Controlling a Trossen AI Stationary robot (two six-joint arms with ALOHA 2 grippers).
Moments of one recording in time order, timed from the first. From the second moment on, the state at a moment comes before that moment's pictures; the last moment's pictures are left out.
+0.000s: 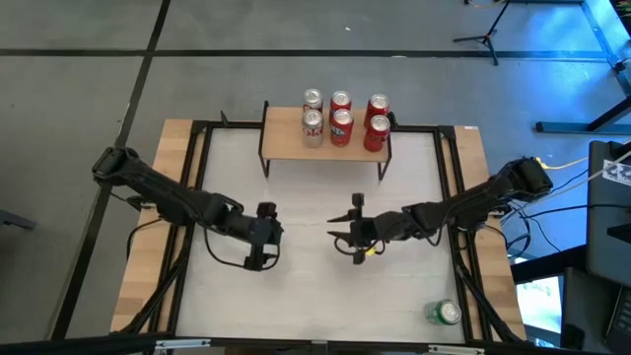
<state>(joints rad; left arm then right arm) -0.35 1.37 0.97 -0.54 -0.17 -0.17 0.32 1.46 0.82 0.29 0.37 -0.25</state>
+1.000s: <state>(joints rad) -0.32 1.37 1.14 -0.77 -0.09 -0.30 0.31 1.46 0.82 0.23 0.39 -0.21</state>
